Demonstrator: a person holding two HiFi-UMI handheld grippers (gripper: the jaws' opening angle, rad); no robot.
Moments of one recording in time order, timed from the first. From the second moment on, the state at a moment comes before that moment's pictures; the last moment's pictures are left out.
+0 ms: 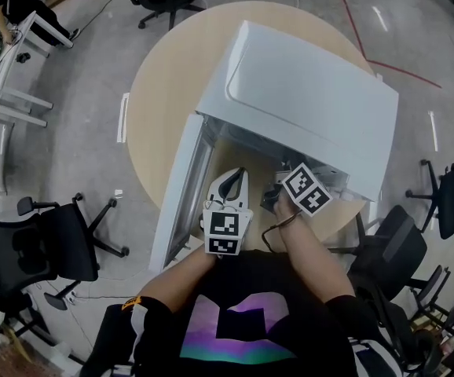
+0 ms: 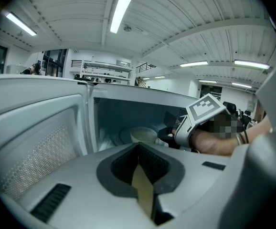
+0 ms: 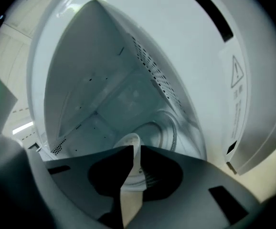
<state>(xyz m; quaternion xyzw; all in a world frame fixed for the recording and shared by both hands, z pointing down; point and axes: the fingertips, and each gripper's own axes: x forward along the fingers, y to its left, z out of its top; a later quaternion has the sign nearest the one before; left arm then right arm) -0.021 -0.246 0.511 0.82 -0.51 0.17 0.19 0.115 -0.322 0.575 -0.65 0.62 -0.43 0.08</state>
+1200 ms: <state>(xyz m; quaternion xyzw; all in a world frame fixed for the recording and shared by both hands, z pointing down) -0.032 -0.142 0.462 0.87 -0.45 0.08 0.18 0.055 -0.133 0.451 -0.61 0.77 -0.15 -0.07</state>
